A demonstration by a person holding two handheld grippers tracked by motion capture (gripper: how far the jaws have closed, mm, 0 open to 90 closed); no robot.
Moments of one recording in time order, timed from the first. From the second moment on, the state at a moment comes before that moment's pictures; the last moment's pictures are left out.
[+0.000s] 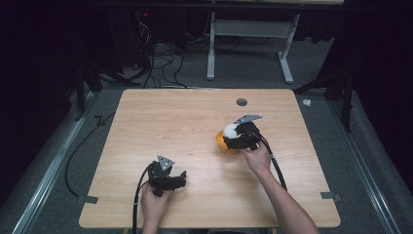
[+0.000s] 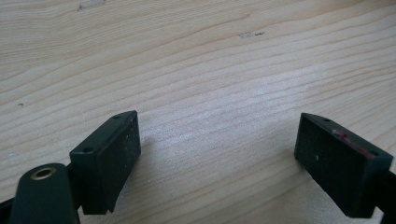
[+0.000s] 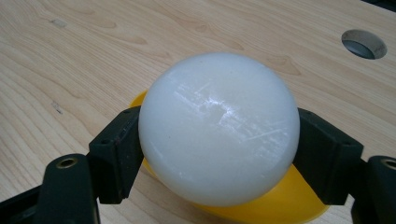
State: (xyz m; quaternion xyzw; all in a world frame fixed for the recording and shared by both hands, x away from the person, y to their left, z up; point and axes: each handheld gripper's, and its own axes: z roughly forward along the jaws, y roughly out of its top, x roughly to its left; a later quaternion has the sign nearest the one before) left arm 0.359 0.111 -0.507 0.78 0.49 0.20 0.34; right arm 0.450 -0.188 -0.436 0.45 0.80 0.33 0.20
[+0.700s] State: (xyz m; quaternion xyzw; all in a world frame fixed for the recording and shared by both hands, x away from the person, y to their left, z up) left arm 0.359 0.111 -0.507 0.78 0.49 0.20 0.34; right arm 0.457 -0.193 -0.454 0.47 0.80 0.32 0.18
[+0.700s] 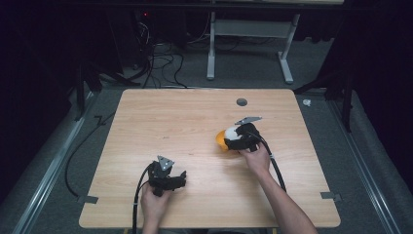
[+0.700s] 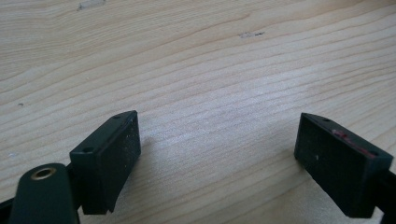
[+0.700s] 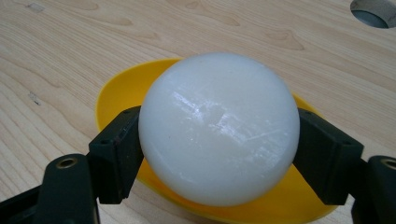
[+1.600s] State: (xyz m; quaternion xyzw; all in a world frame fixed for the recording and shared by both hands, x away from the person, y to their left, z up) left arm 0.359 0.111 -0.507 0.78 0.49 0.20 0.34; right arm 0.449 -0.200 -0.439 0.48 0.78 0.35 0.20
